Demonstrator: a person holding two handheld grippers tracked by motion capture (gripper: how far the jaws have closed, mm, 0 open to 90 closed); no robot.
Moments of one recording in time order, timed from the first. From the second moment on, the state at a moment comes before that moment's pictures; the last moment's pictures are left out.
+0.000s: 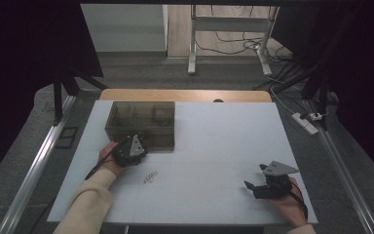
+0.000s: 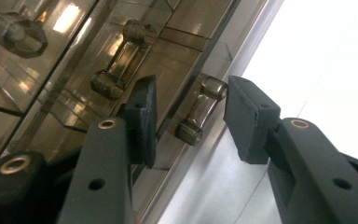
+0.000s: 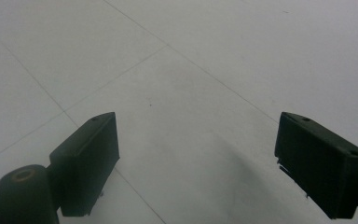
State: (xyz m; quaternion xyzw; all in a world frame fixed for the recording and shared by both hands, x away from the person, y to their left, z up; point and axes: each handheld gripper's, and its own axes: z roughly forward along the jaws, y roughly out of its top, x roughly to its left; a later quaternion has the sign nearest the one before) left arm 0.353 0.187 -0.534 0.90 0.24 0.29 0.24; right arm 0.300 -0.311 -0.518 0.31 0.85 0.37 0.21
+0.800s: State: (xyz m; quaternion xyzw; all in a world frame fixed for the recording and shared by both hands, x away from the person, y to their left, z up) left arm 0.347 0.187 -0.532 0.90 0.23 0.28 0.24; right arm 0.299 -0.311 -0.518 0.32 0.85 0.37 0.21
